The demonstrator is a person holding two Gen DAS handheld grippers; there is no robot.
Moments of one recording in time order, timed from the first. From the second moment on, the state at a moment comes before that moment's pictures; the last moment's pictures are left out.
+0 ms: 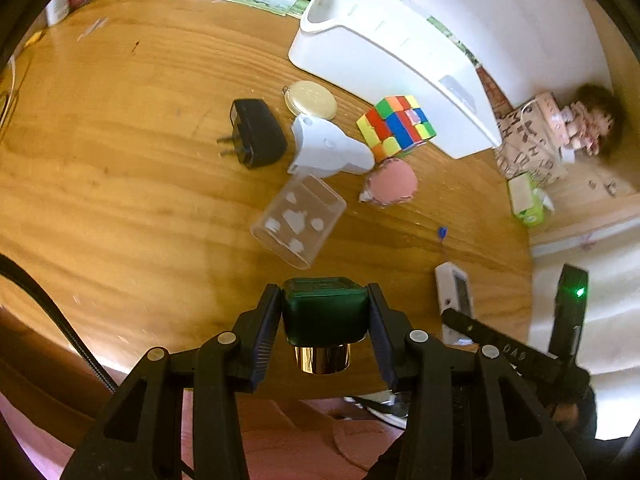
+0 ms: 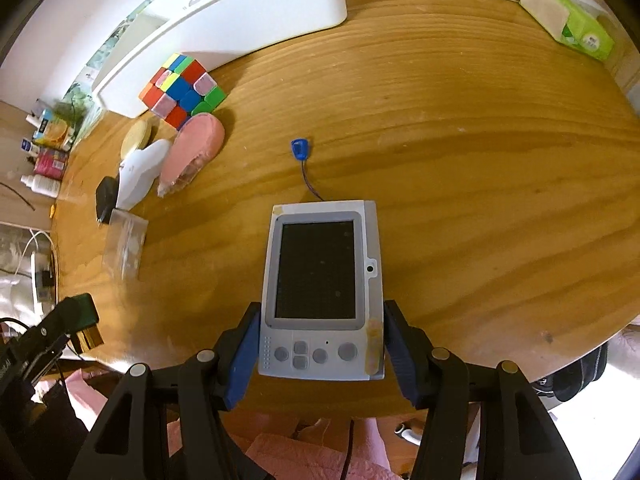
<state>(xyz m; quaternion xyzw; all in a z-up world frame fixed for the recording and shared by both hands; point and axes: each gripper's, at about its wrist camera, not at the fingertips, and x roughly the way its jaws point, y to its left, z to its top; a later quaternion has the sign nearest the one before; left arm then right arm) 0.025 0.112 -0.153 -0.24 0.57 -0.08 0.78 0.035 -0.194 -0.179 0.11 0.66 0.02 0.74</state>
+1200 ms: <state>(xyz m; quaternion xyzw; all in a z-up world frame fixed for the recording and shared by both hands) 0.101 0.117 -0.044 -0.25 0.41 -0.06 0.87 0.146 -0.216 -0.041 0.11 0.54 0.12 0.83</state>
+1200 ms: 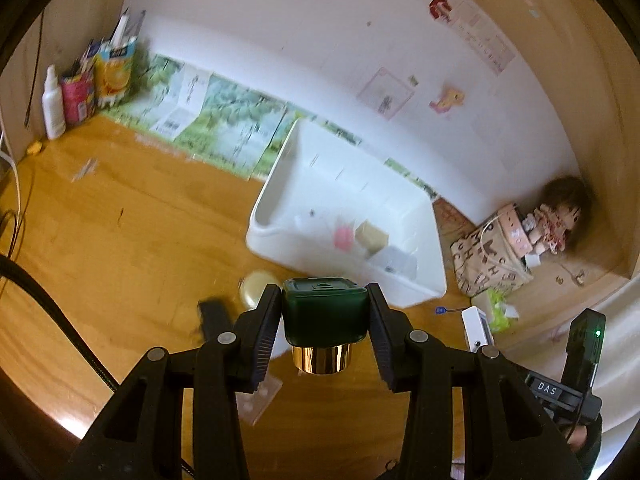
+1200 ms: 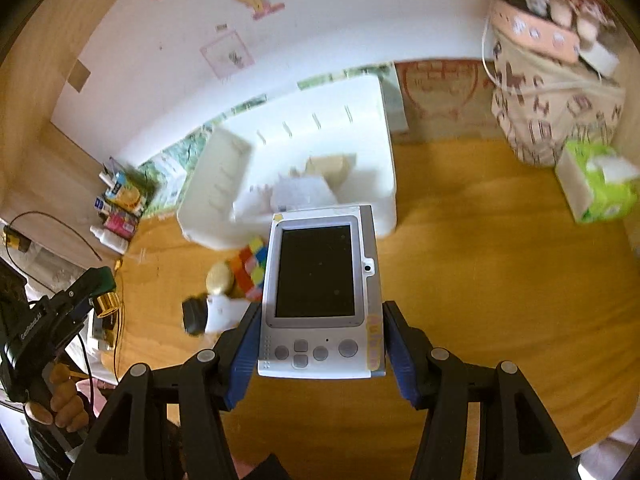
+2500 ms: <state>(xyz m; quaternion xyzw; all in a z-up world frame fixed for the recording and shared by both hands) 0.252 0.080 -0.045 -0.17 0.36 -0.10 0.91 0.325 -0.198 -0.085 0.11 0.51 0.17 0.84</state>
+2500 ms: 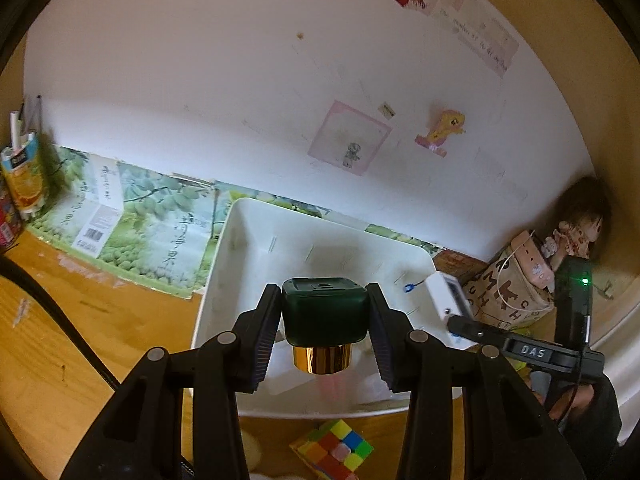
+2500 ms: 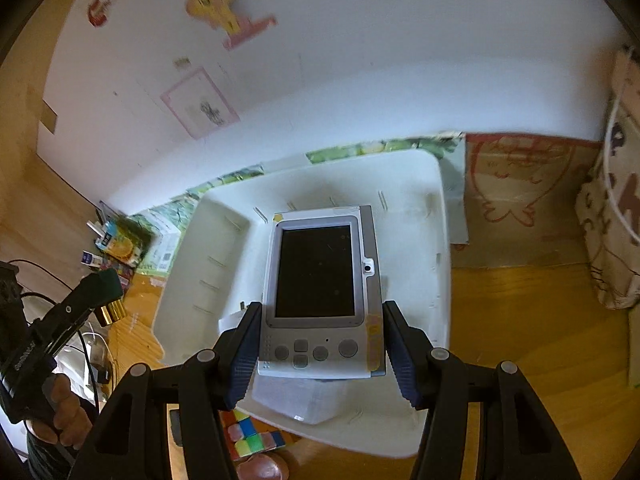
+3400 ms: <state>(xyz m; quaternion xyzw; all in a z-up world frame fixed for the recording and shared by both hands) 0.274 0.060 -0.078 -0.17 0.38 -0.10 0.91 0.337 -0.183 -0.105 0.08 0.51 0.20 0.83</state>
